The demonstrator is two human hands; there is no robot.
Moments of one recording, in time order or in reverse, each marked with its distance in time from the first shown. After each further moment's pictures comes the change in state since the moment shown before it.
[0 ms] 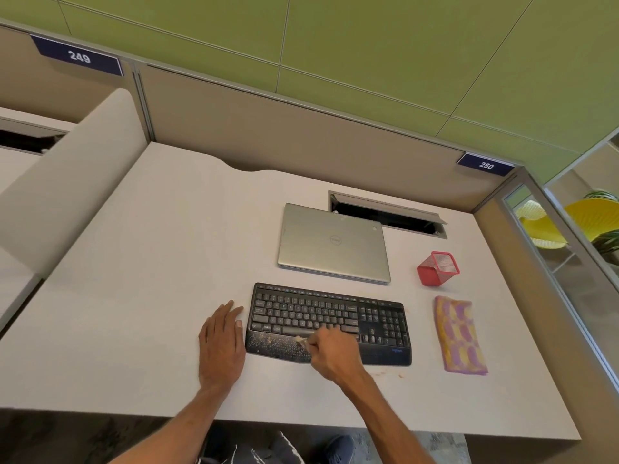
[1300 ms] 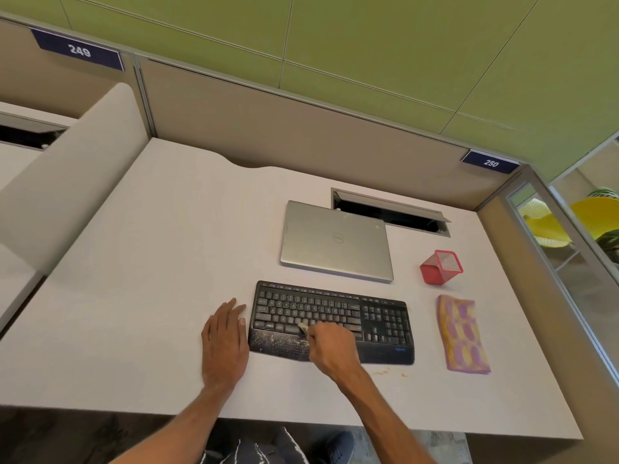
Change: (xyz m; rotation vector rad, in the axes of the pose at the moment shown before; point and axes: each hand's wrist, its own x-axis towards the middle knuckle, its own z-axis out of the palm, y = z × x) left_hand 0.001 0.001 0.001 0.017 -0.005 0.001; right_hand 0.010 -0.011 0.000 -0.051 0.048 -0.013
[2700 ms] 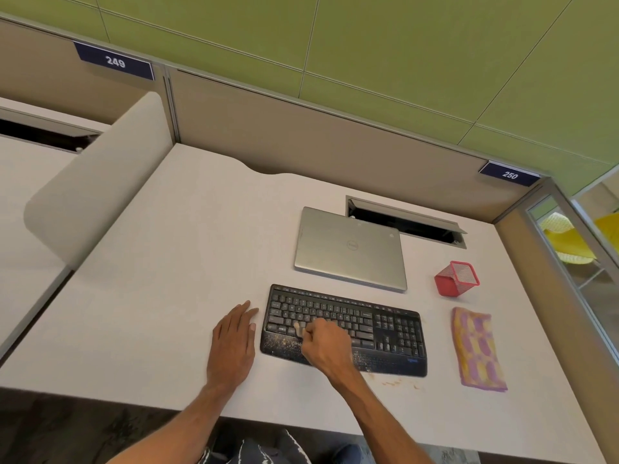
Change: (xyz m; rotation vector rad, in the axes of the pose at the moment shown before) left_hand 0.001 -0.017 -0.010 0.010 -0.062 0.082; right_hand 0.014 -0.033 0.004 0.211 0.026 0.064
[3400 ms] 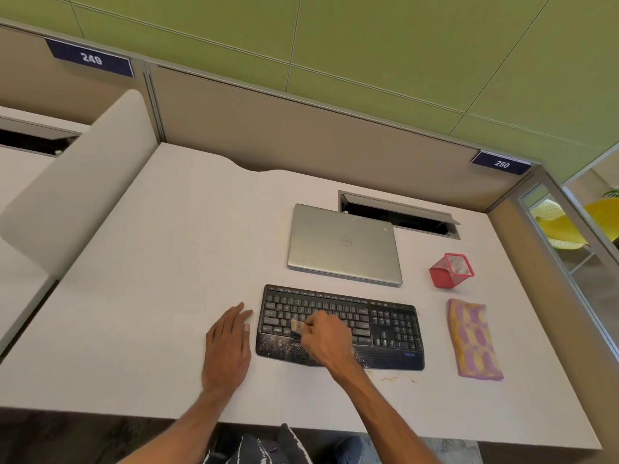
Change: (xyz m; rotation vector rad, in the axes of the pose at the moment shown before) left_hand 0.002 0.005 -0.002 0.012 0.000 -0.022; right_hand 0.010 0.003 -0.009 0.031 -0.002 0.018
